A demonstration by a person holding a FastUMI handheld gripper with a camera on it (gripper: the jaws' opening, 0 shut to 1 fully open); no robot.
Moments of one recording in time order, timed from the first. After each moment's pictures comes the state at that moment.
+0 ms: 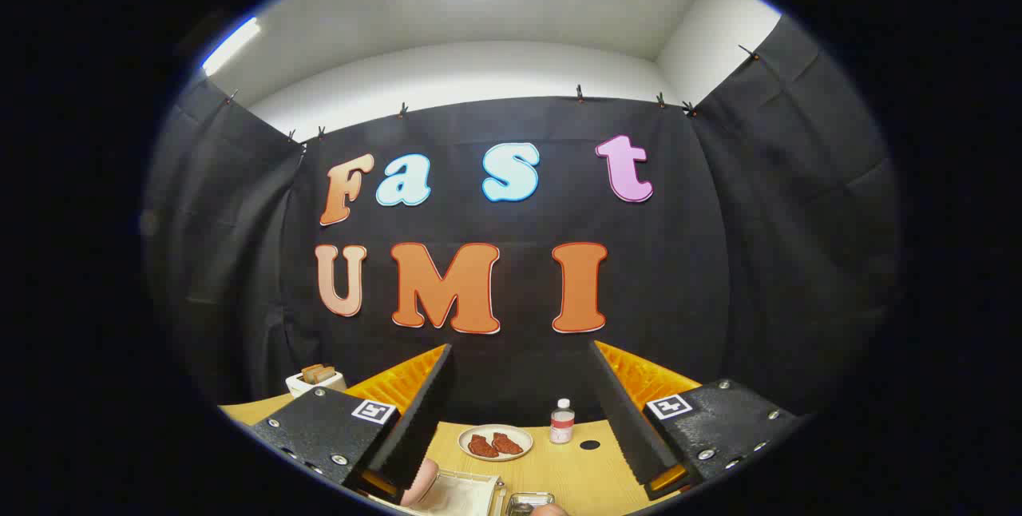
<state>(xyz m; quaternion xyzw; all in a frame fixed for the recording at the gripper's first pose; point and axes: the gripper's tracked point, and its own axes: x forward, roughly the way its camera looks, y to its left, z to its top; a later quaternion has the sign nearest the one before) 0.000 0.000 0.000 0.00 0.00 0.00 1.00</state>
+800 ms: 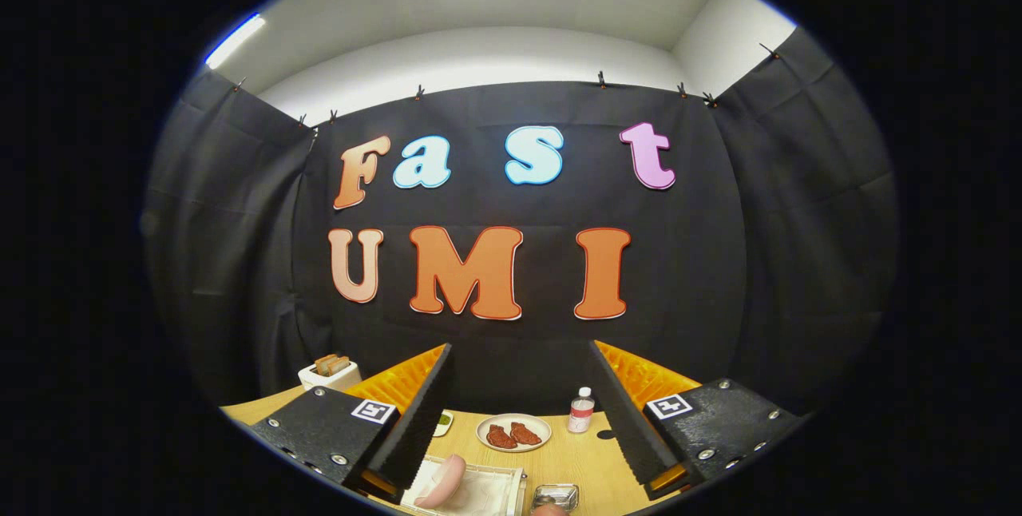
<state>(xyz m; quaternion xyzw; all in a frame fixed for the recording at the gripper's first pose) 0.003 0.051 -0.005 -0.01 0.03 0.02 1.00</state>
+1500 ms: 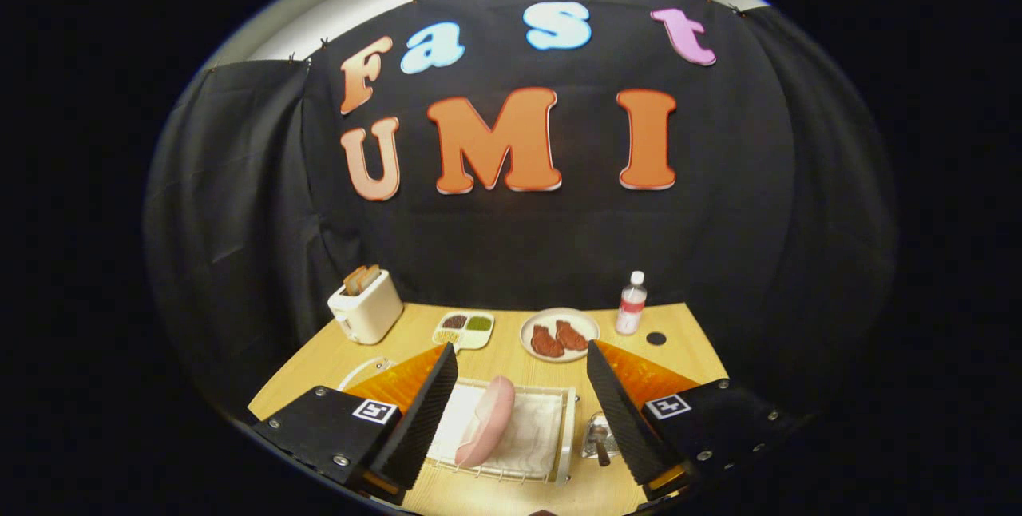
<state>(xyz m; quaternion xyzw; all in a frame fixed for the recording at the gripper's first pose) -0.006 0.105 -0.153 0.02 0.31 0.07 0.95</state>
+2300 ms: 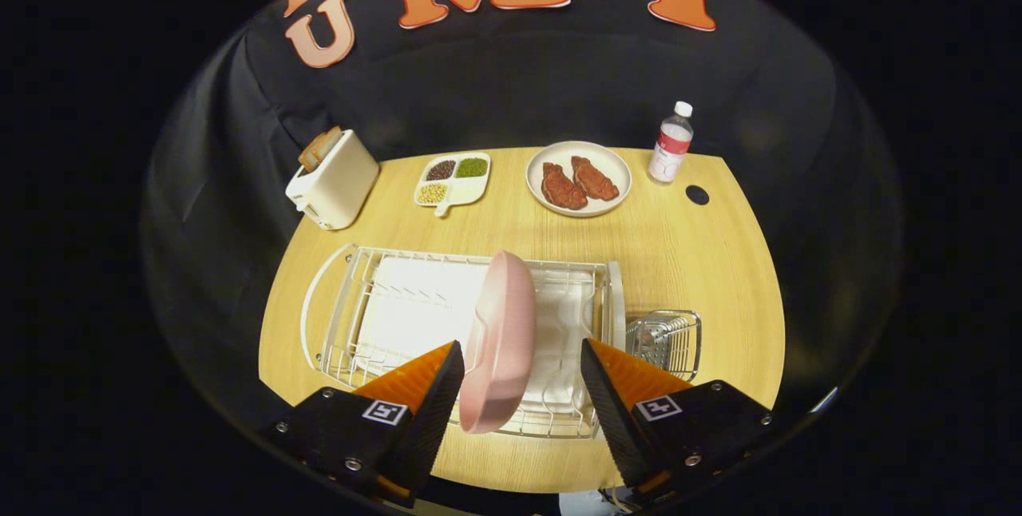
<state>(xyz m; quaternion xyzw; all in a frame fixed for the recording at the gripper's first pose) -0.029 0.127 -0.294 0.01 0.59 0.06 0.81</state>
